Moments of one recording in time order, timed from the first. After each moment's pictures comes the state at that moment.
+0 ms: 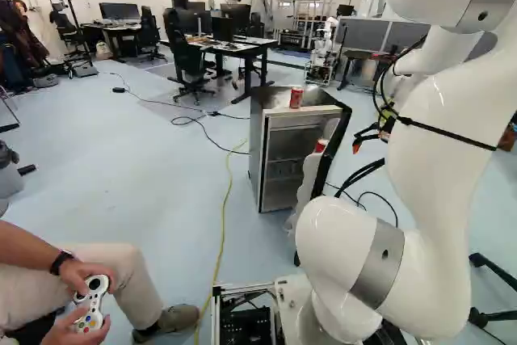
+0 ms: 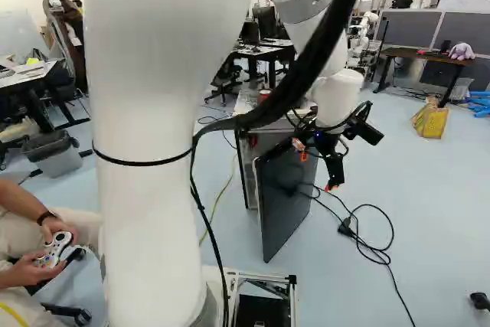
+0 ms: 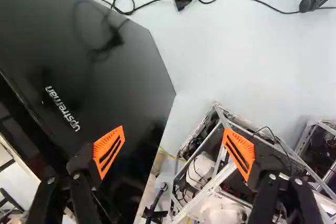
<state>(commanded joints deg) -44.5 -18.6 -56.1 10.6 -35.5 9.0</state>
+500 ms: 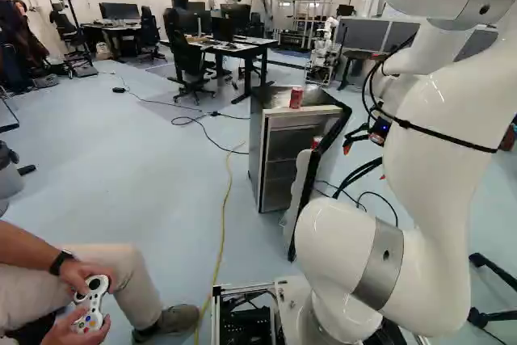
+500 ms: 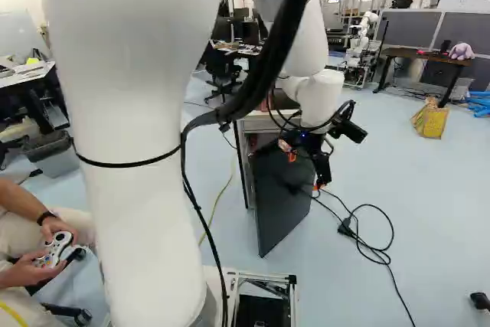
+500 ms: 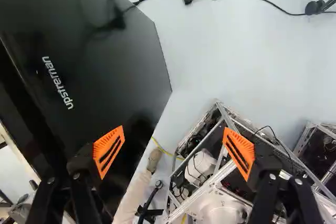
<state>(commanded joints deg) -40.8 -14.9 -51.2 10.5 -33.3 9.0</state>
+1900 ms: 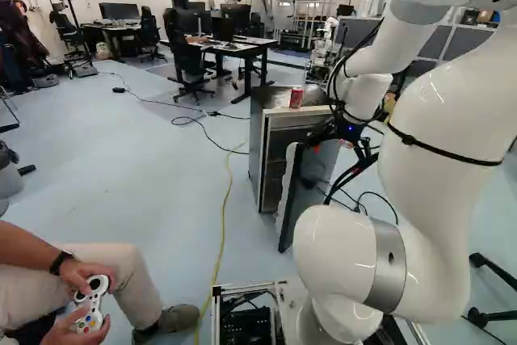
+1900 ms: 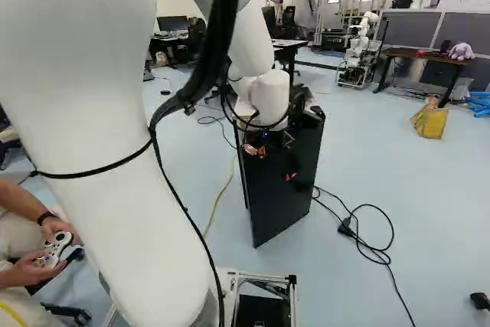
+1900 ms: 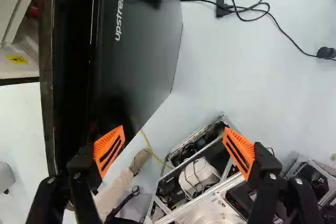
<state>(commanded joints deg) -26.6 -6.9 -41.4 8.4 -24.3 9.0</state>
